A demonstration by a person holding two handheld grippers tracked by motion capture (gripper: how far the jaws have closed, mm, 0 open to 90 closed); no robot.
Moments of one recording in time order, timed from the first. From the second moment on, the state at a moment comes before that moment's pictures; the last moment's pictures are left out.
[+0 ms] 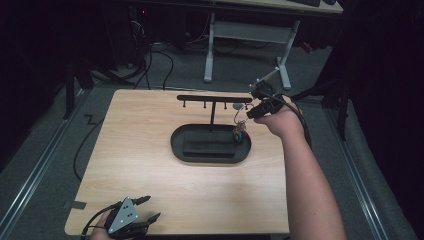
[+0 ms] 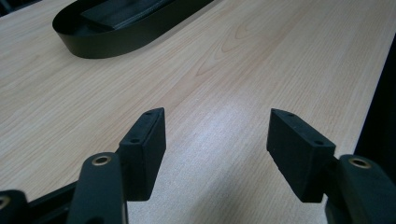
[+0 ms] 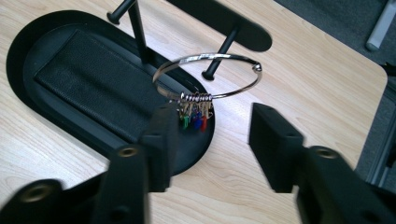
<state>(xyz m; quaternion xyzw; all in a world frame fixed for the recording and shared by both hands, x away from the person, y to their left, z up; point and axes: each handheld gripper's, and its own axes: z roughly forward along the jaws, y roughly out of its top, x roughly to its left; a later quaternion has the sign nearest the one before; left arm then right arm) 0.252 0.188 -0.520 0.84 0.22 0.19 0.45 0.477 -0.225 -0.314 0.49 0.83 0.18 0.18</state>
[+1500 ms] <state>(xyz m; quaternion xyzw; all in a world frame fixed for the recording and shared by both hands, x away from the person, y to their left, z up) 0.263 0.184 -0.527 0.83 0.26 0.14 0.47 0.263 -0.284 -0.496 0.52 0.68 0.43 0.29</state>
